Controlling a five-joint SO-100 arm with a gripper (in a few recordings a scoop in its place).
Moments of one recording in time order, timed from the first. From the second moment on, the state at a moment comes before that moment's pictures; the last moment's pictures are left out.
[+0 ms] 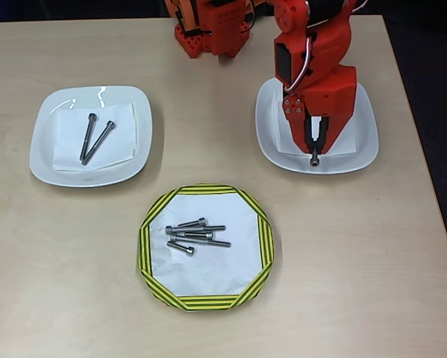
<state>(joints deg) -30.5 87.8 92.2 68.8 123.8</state>
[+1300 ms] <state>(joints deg) -8.8 65.0 69.1 54.1 48.1</state>
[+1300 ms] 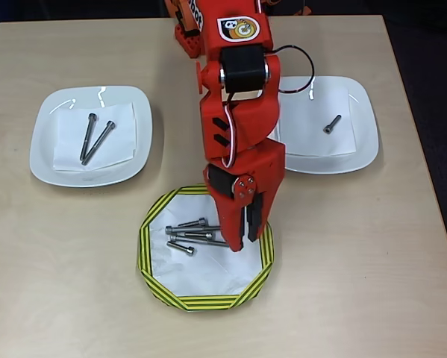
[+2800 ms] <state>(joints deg) -2.8 43.0 44.5 68.7 40.3</state>
